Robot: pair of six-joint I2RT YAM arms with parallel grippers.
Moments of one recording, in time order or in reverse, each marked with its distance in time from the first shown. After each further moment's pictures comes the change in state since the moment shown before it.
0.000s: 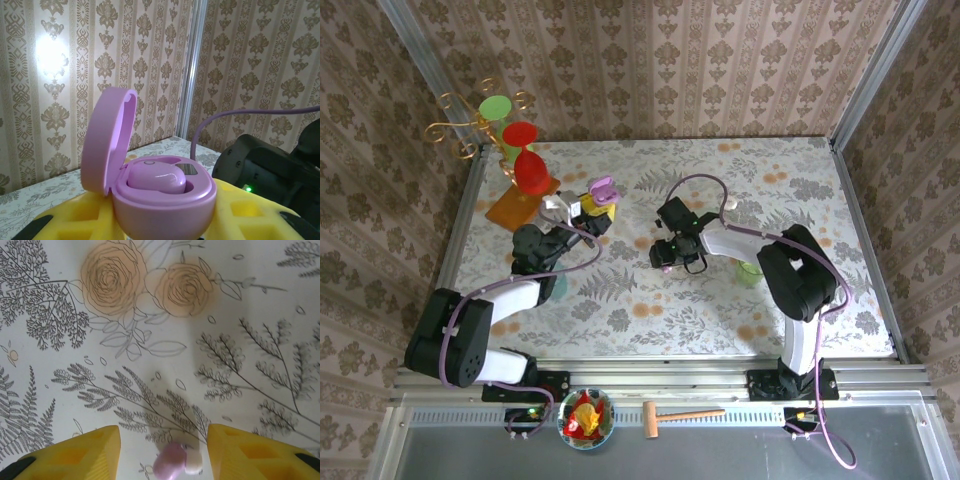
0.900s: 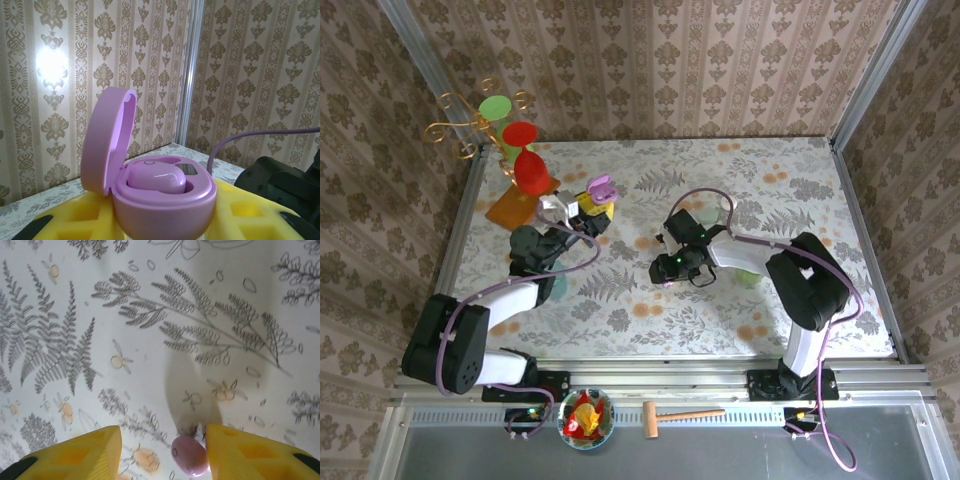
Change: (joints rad) left arm 0.000 -0.038 0.000 0.000 0.001 -0.003; right arm 0.012 -0.110 -0.164 0.047 -0.183 0.026
